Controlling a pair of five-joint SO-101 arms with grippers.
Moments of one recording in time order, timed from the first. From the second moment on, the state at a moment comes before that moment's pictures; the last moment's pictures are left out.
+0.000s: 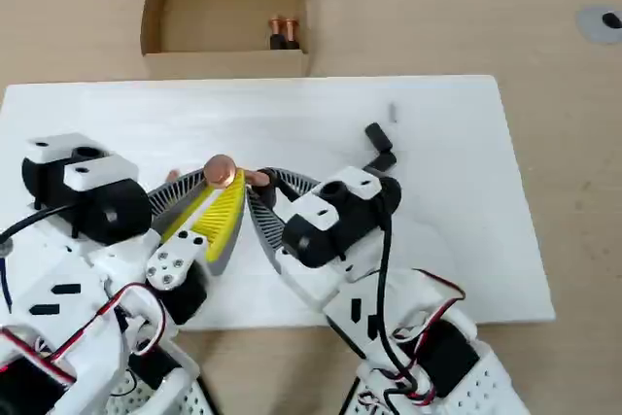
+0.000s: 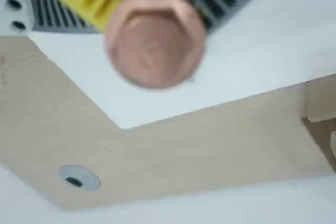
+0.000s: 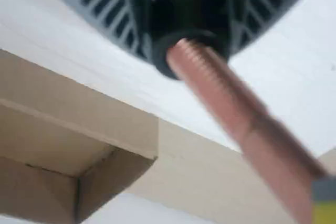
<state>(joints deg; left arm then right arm) 33.9 -81.8 35.4 63.8 2.3 -46.8 -89.0 67.8 38.1 -12.4</state>
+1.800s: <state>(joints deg) 29.3 -65.3 24.3 70.1 1.8 -47.9 -89.3 67.6 41.7 -12.5</state>
